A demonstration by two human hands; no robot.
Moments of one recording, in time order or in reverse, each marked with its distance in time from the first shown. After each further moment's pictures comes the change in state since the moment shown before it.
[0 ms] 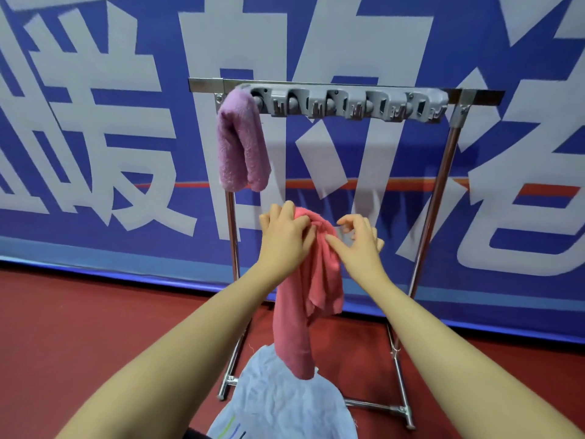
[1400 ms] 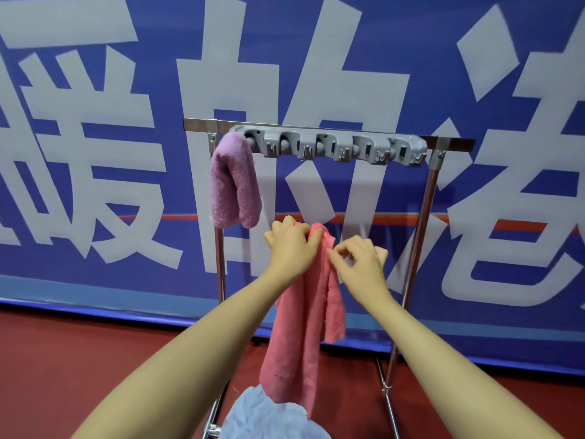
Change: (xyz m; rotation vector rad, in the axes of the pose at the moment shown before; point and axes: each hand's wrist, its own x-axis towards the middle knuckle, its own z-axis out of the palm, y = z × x) left_hand 0.057 0.027 -0.013 -0.352 -0.167 -0.303; right_hand 0.026 -0.019 -0.025 -0.175 0.104 -0.227
